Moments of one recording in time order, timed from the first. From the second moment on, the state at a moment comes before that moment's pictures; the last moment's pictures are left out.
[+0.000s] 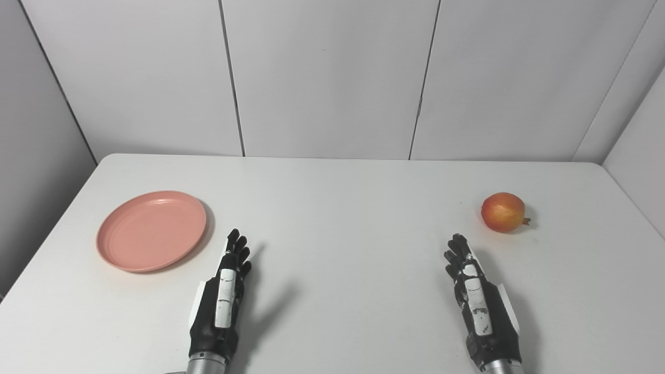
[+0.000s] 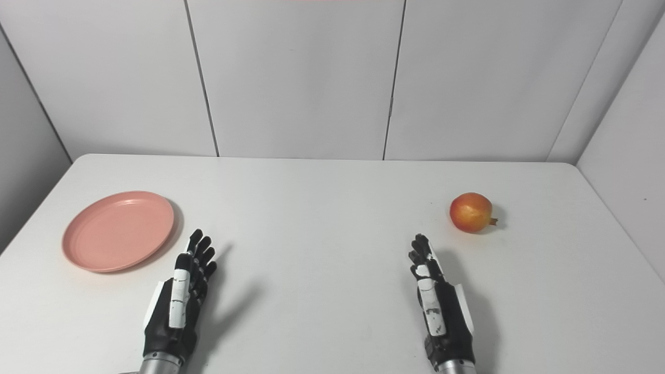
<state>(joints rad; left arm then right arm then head) 0.10 -0.11 0.06 -0.15 -0.02 0.02 -0.11 0.09 0.02 0.01 -0.15 0.07 0.01 0.08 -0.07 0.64</state>
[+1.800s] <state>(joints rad) 0.08 -0.13 0.02 -0.10 0.05 -0.03 -0.04 0.08 -0.01 -0.01 -0.11 0.15 -0.03 0.12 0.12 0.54</state>
